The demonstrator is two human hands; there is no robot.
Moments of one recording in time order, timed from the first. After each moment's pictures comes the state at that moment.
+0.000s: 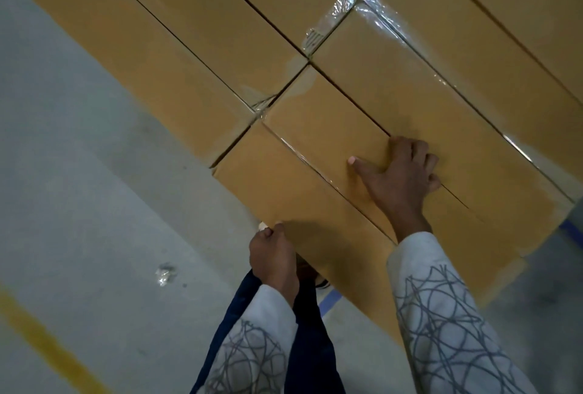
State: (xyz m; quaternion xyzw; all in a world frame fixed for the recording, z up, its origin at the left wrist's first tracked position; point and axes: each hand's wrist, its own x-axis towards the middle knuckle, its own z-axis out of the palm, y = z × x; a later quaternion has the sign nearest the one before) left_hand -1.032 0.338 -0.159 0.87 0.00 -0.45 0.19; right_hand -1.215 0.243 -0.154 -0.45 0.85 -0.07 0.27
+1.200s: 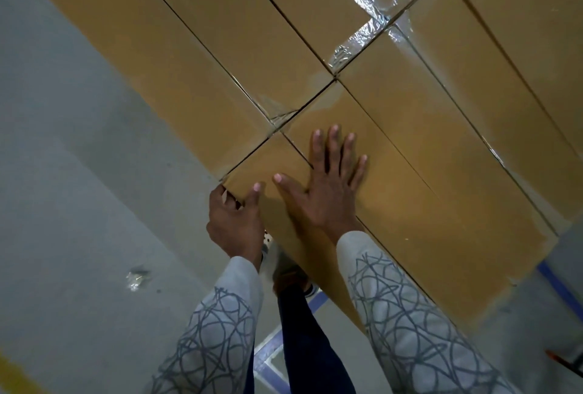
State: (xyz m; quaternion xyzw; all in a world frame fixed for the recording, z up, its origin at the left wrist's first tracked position) left_hand -0.959 0.257 -0.164 0.88 -0.14 -0.35 0.30; right_hand -1.095 0.222 -0.195 -0.66 0.70 0.02 0.26
